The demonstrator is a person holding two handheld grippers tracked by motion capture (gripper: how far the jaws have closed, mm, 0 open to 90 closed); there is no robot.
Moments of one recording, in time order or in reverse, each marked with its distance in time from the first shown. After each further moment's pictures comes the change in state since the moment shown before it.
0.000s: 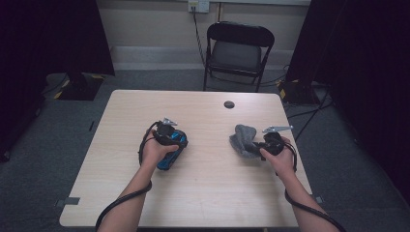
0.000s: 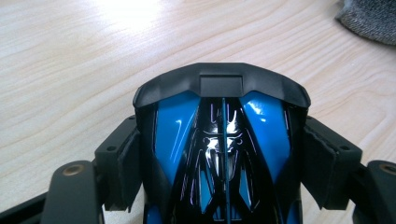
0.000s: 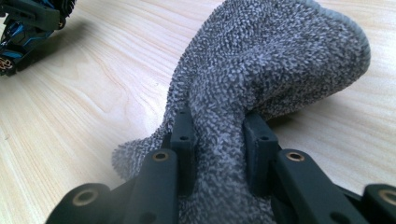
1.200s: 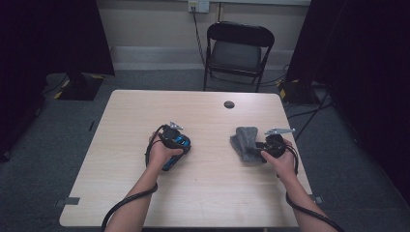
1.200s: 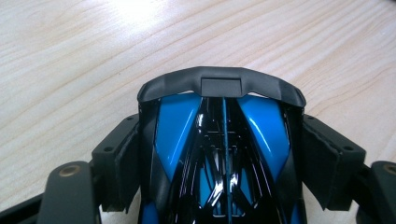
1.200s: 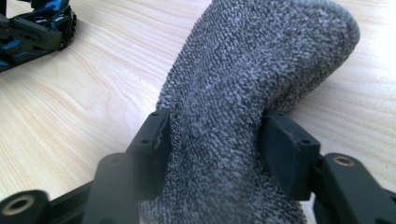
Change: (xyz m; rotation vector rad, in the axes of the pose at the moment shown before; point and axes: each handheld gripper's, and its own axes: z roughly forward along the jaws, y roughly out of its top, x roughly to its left) left arm -0.007 -0.007 0.022 0.048 0.019 0.041; right arm -0.004 -0.009 -0.001 -0.021 -0.050 0.012
